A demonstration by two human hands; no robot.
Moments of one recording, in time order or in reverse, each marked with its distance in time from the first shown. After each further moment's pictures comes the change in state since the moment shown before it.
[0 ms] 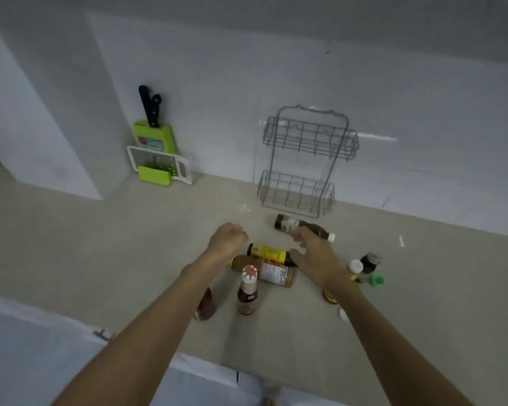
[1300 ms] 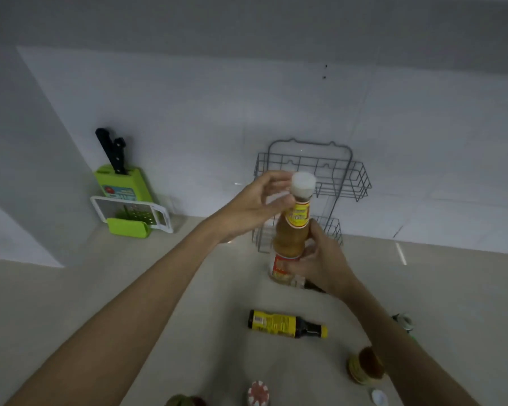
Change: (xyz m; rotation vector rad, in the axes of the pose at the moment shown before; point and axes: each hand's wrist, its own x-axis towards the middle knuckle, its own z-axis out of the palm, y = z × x) left_hand 0.127 0.155 -0.028 -0.069 -0.458 0.675; right_hand 0.134 -0.020 -0.032 0.280 0.064 -0.011
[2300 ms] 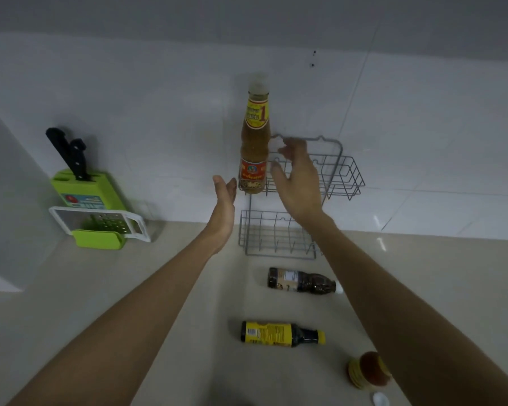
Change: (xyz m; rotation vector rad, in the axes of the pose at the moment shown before) left_hand 0.058 -0.080 -0.012 -0.317 0.362 -0.285; right_hand 0.132 -0.029 -0.001 -0.116 0.431 -0.202
